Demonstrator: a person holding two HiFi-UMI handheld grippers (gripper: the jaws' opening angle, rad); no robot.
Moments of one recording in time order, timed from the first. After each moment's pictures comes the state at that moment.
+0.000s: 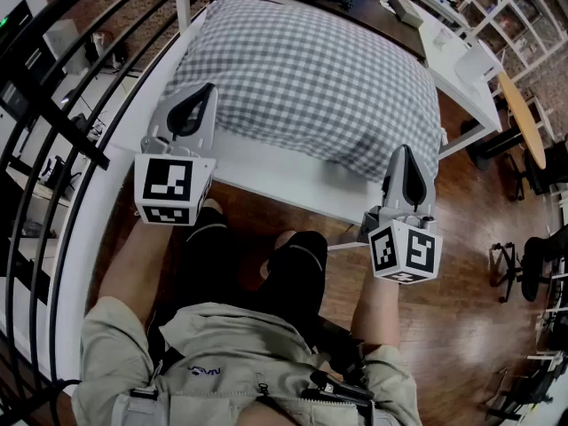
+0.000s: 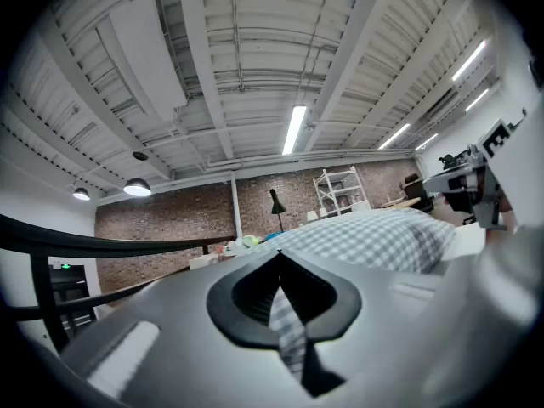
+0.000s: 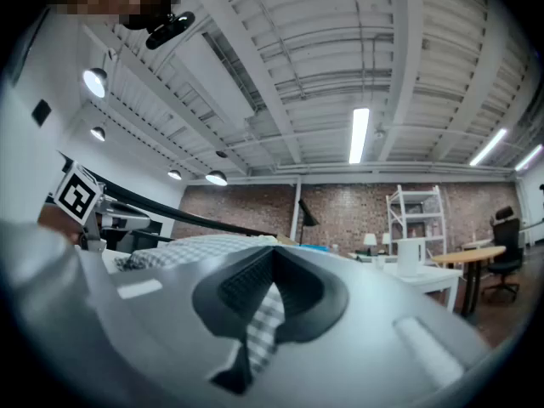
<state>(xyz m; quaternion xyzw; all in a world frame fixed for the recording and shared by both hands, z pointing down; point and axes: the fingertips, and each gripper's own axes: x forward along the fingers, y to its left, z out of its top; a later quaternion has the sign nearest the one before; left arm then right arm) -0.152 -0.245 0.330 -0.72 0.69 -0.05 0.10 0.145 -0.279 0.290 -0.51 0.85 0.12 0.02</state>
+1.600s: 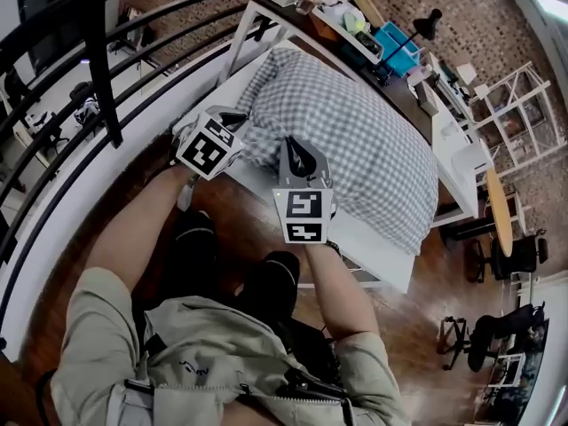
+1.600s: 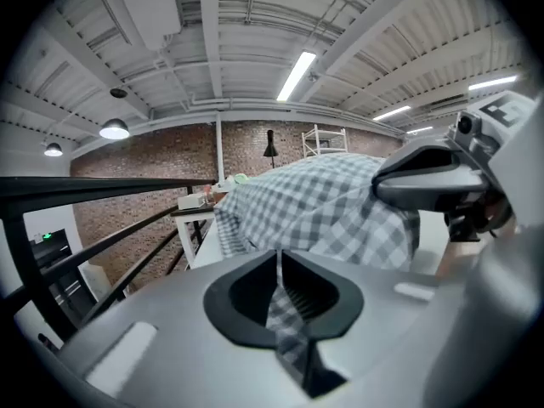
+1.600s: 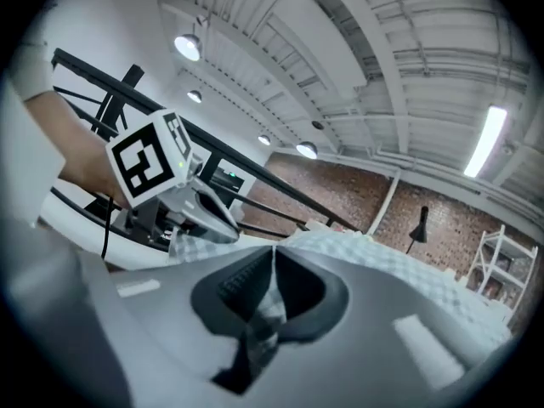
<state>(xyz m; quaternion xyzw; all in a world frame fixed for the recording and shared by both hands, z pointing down) -0.249 -0.252 0.433 -0.78 0.60 -0.16 -0.07 -0.171 -0.229 0.376 -0.29 0.91 0.23 -0.19</state>
